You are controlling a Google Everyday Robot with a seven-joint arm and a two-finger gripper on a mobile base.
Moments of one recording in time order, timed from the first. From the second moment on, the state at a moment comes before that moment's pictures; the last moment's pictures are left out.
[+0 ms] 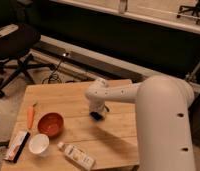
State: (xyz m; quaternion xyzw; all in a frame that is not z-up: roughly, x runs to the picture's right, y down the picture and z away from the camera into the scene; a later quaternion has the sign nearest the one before) arm -0.035 0.164 0.905 -0.25 -0.19 -0.52 0.79
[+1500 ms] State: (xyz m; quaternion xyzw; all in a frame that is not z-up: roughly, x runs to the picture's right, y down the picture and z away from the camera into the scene) arm -0.181 0.130 0.905 -0.17 -0.22 -0.64 0.72
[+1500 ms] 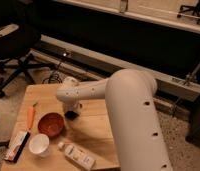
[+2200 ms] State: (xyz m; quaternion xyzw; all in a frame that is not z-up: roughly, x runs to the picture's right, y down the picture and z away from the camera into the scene) arm -0.188 0.076 0.963 -0.15 -0.19 -0.61 0.76
